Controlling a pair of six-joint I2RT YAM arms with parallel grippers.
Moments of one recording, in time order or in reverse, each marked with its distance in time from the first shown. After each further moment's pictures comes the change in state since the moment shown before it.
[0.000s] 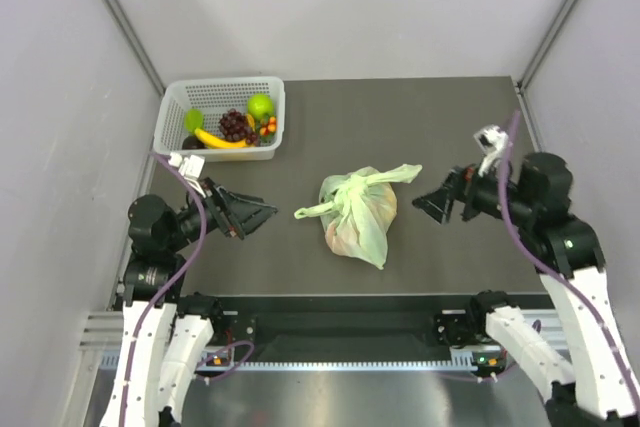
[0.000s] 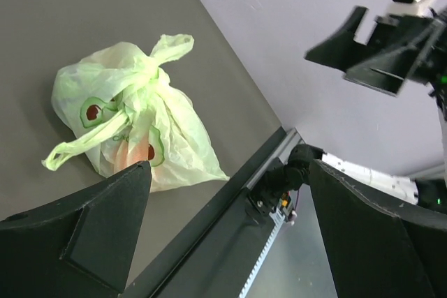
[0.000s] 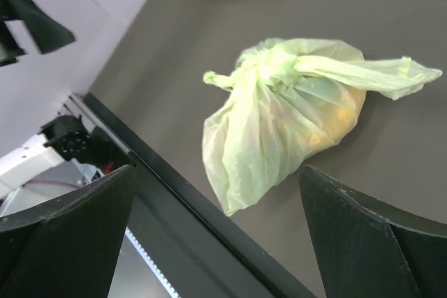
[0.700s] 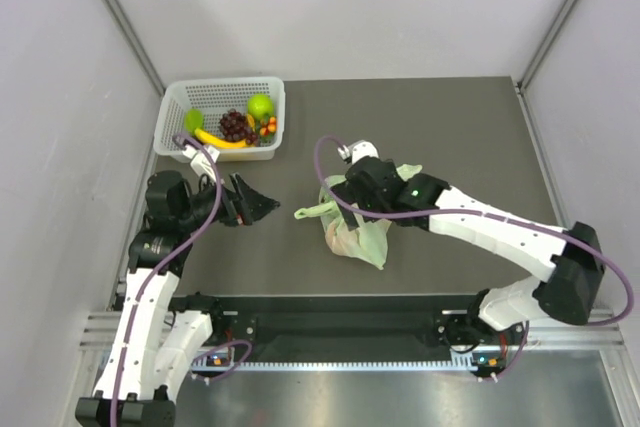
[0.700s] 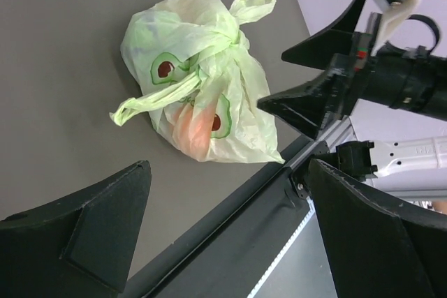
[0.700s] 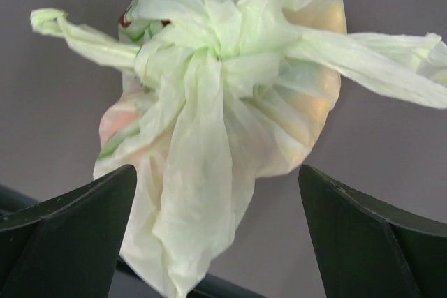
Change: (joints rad) left arm -0.008 0.206 0.049 -0.207 -0.082 0.210; right arm 0.819 0.697 0.140 0.022 1.023 0.056
